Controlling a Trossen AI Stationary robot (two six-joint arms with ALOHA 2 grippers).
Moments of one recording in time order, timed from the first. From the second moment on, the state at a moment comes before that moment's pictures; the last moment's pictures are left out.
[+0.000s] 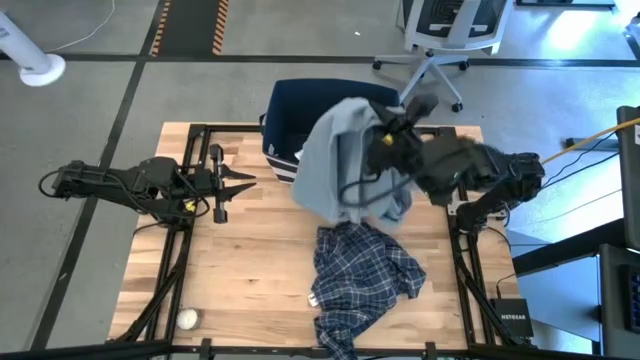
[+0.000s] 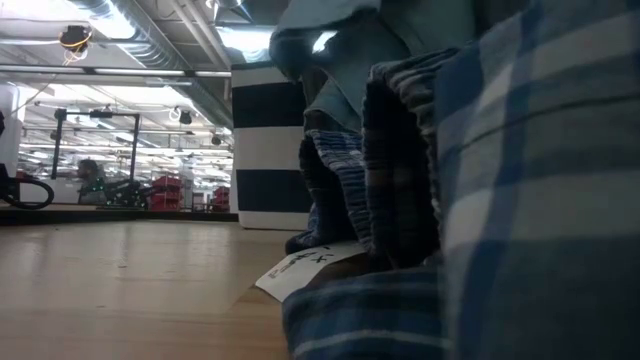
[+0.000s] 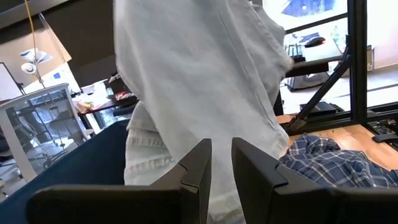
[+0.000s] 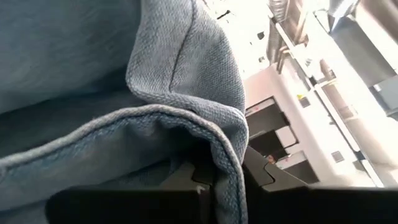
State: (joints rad) left arm -0.14 0.63 0.68 -0.01 -0.30 0.29; right arm 0.29 1.60 2.13 -0.64 1.25 -0.91
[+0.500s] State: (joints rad) left arm -0.14 0.63 0.68 -0.02 -0.30 0.29; right arm -0.03 1.60 2.20 -0.34 0.94 -1.05
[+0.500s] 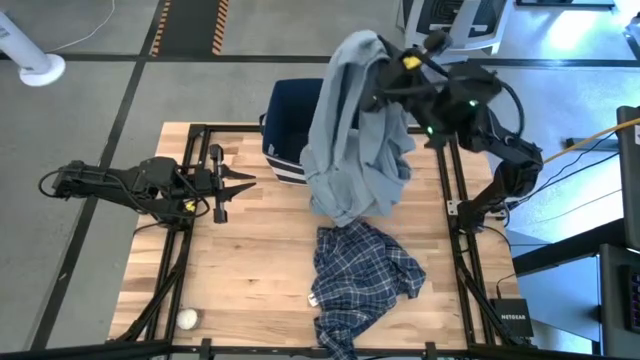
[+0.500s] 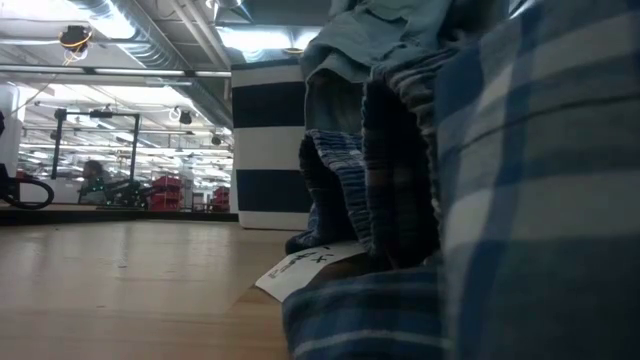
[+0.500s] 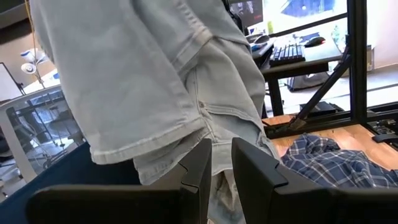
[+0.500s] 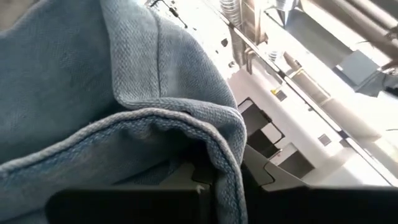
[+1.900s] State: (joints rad) left arm -0.14 0.63 0.68 -0.05 -0.30 0.30; right arm -0.15 1.84 2.34 -1.12 0.63 -0.50
